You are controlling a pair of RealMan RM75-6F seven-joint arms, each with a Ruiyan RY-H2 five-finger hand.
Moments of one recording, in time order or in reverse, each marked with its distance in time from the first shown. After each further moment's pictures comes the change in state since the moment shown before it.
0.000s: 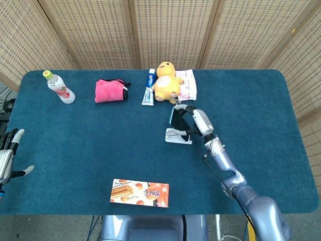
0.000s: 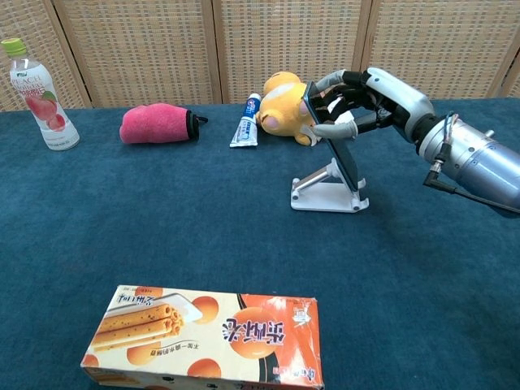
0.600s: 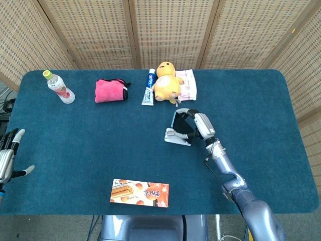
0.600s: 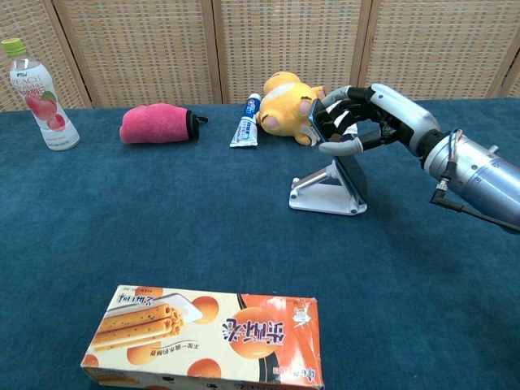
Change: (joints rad) left arm -0.003 -0.003 0.001 0.001 -0.005 -0.003 0.005; right arm -0.025 -0.066 -0.037 0.121 -0.005 0.005 -0.011
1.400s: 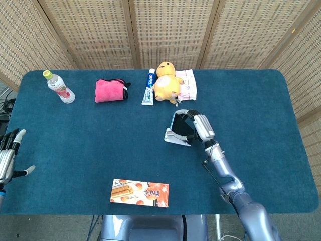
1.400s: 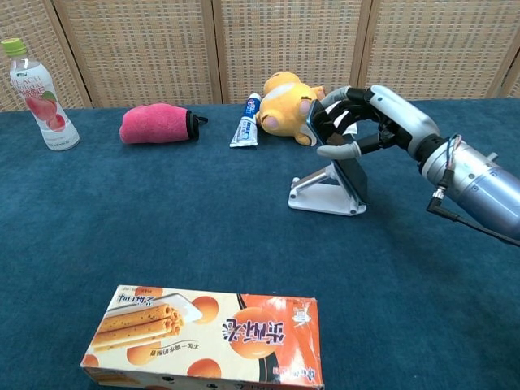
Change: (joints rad) left arm -0.003 -0.002 0.000 -0.006 -0.004 0.001 0.008; right arm -0.006 -0.046 0.008 0.039 0.020 0.054 -0.052
